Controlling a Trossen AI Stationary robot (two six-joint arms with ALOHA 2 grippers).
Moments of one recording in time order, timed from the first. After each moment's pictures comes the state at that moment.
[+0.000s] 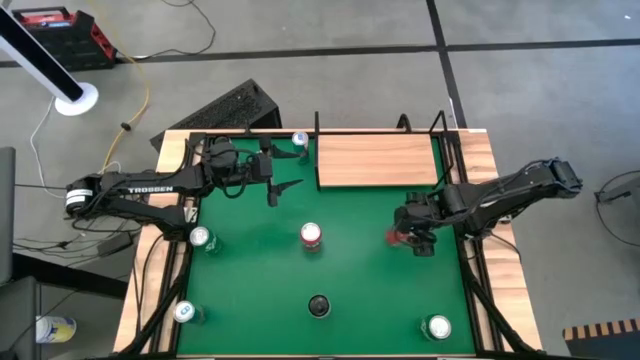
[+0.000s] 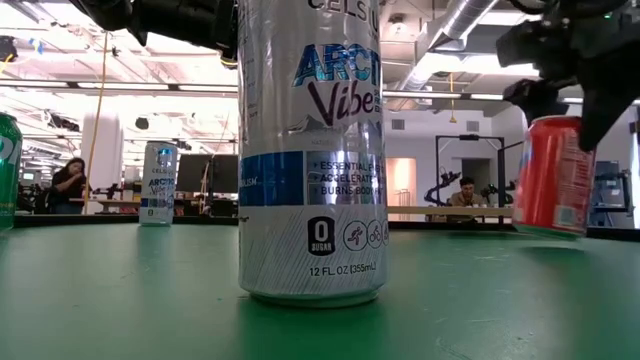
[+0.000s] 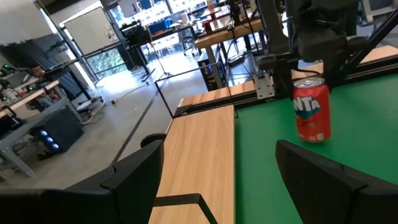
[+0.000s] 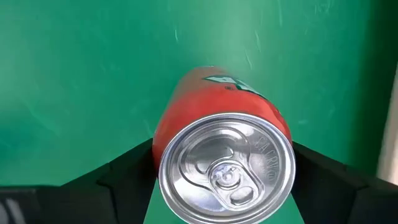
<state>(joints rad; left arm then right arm) 0.30 1.13 0.70 0.41 0.06 0.33 0.19 1.18 0.89 -1.06 0.11 0.12</state>
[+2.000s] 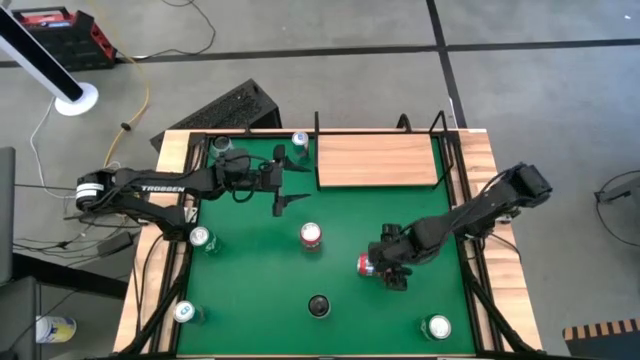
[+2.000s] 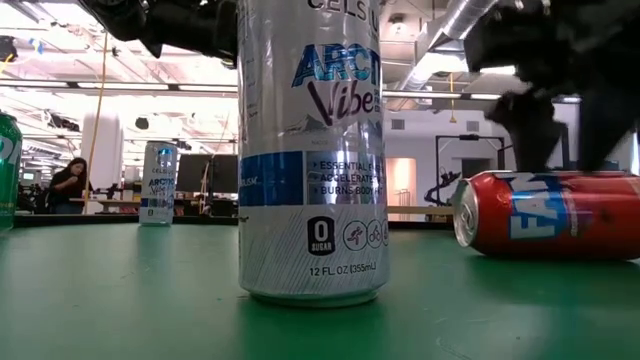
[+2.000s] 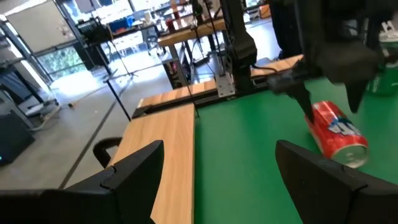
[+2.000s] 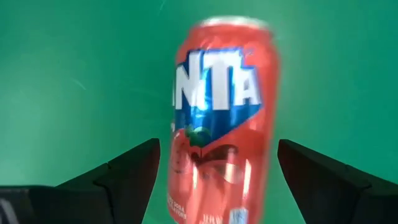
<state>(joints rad) 0.27 1.24 0.71 0.46 0.18 0.31 0.41 1.55 0.99 -0.73 0.03 0.43</state>
